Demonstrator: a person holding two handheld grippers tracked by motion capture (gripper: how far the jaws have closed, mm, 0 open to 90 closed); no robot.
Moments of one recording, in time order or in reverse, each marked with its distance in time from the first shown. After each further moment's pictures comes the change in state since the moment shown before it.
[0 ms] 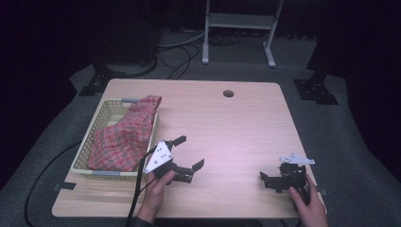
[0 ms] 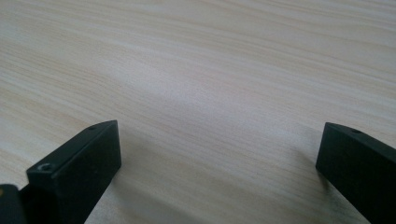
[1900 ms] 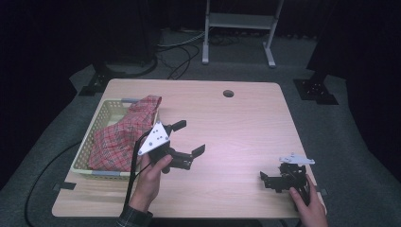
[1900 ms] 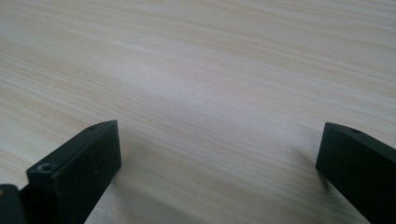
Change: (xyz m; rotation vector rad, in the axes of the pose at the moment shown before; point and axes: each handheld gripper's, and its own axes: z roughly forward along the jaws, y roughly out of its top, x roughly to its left) left arm 0.006 0.066 0.003 -0.002 -0.037 -0.008; right arm 0.000 0.000 0.000 0.000 0.000 0.000
